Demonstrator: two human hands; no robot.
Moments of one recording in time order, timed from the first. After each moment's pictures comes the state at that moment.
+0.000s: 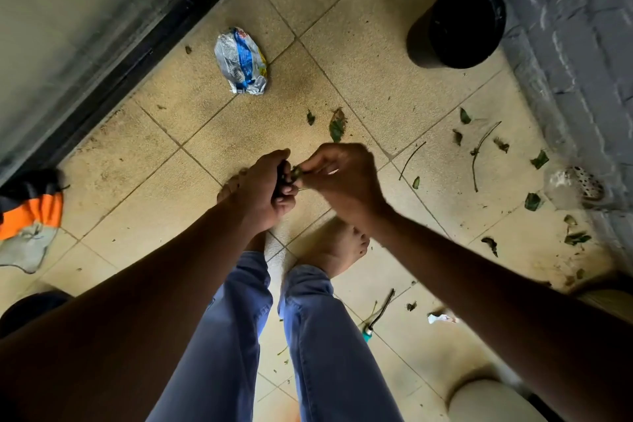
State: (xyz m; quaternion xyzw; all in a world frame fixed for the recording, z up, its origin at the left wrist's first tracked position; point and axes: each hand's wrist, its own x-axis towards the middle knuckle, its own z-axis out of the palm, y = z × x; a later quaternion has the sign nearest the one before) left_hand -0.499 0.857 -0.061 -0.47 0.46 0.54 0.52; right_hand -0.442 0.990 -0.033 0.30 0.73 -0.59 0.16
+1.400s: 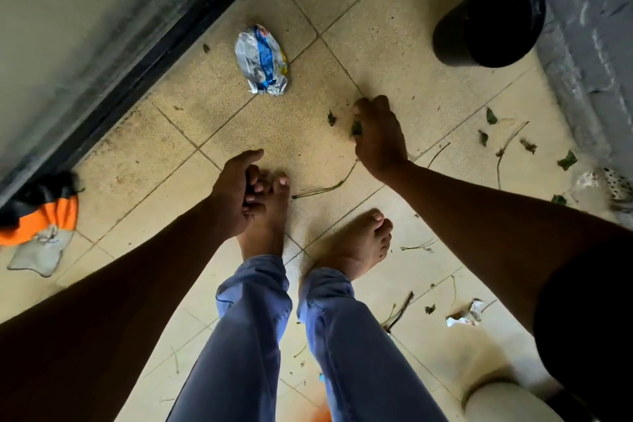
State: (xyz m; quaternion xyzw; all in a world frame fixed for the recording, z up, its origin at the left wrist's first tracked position) left_hand -0.525 0.784 -0.080 -0.49 0.48 0.51 0.52; right_hand -0.472 1.032 -0.157 0.18 0.94 -0.20 0.21
